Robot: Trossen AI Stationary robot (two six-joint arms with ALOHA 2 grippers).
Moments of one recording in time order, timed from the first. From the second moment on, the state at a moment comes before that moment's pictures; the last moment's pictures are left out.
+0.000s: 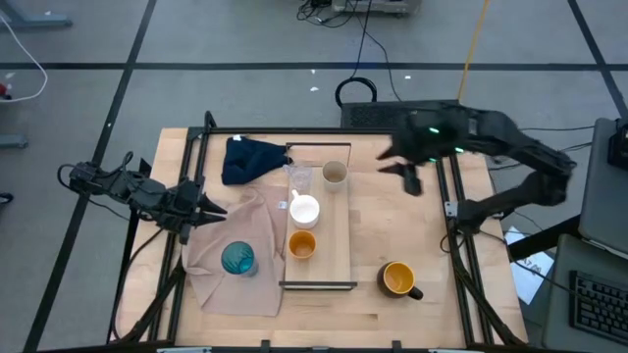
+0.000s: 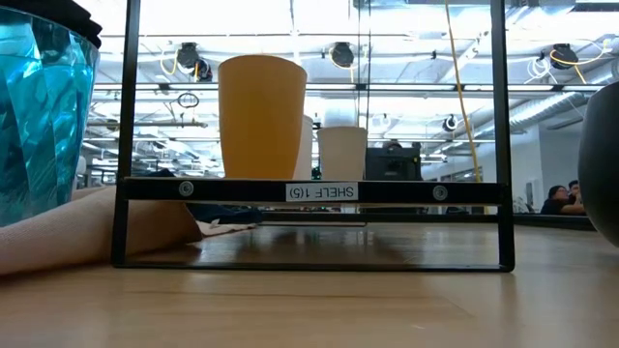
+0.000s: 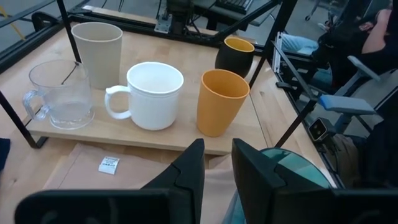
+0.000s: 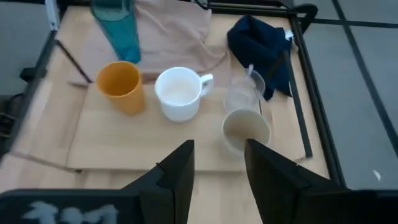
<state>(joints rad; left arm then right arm) -0.36 0.29 0.57 -0.65 -0.21 -0.32 -0.22 1.28 1.68 -1.15 -0.13 -0.19</state>
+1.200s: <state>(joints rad) -0.36 0.30 0.57 -0.57 -0.24 -0.32 0.20 0.59 0.54 -0.43 -0.19 0.34</state>
